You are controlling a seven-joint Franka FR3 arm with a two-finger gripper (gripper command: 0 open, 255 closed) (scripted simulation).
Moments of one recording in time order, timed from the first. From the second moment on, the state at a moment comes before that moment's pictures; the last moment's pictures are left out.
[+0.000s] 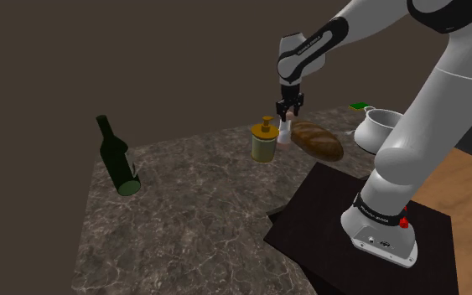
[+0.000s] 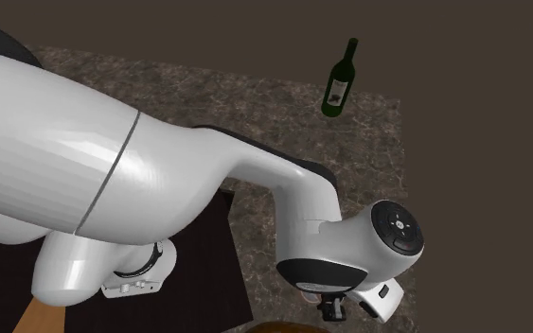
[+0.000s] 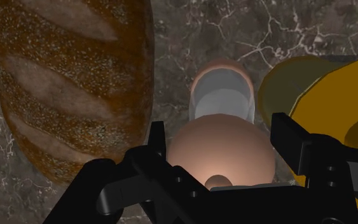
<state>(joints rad) -0.27 -0.03 -0.18 -2.33 -0.19 2.21 0.03</state>
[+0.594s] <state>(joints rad) -0.27 0.00 -0.18 -2.35 -0.19 2.26 0.03</state>
